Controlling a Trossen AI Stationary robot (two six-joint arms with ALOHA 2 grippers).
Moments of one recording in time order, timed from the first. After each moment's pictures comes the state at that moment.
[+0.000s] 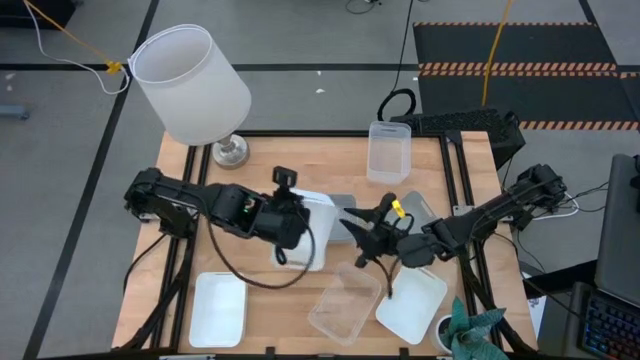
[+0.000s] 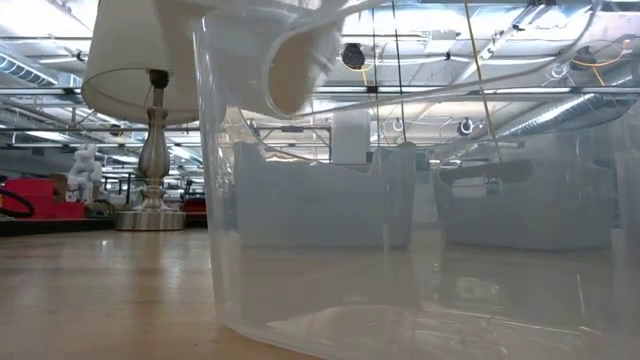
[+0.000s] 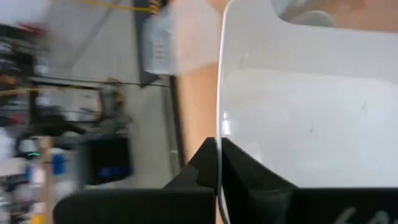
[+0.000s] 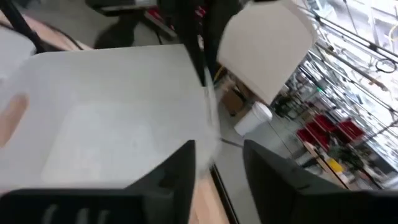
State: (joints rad) left arm -0.31 1.72 1.91 -1.28 -0.73 0.21; right arm 0.47 1.38 1.04 0.11 0.96 -0.46
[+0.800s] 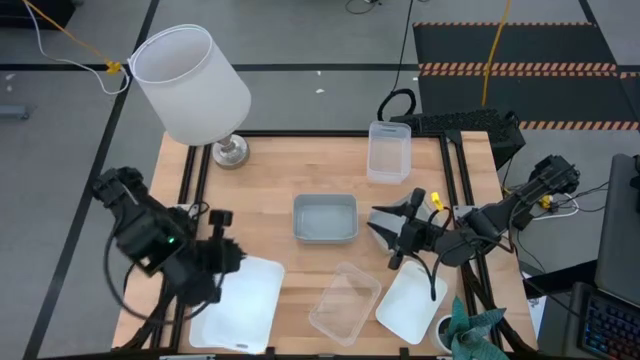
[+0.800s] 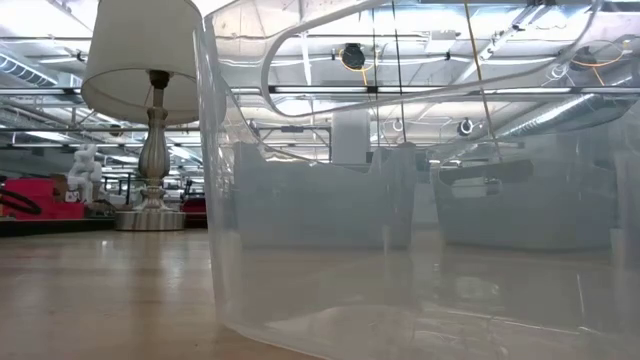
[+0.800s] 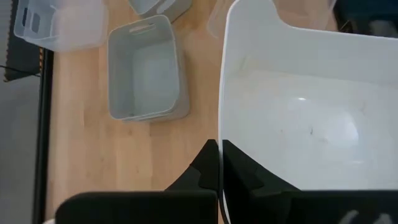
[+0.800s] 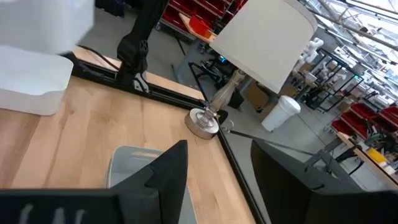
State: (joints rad) left arm -0.74 1.54 1.91 -1.56 -0.48 -0.49; right arm 0.57 1.15 1.04 -0.23 0.97 -0.22
